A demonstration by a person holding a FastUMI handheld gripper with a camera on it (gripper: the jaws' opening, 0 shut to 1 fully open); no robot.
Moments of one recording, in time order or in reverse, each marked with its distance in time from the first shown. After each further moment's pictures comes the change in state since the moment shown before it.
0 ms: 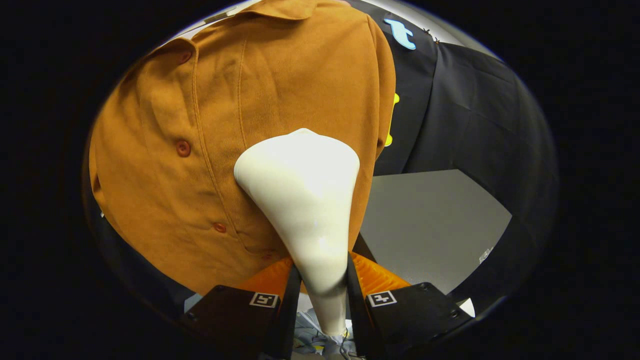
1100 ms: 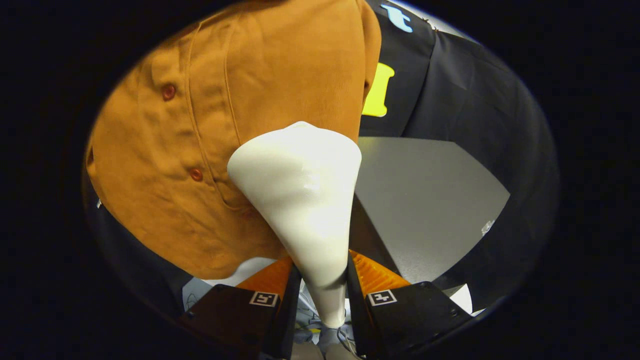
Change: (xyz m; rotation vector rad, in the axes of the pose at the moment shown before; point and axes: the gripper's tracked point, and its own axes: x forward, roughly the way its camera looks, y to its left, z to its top) arm 0.005 -0.005 -0.041 0.027 0.063 -0.032
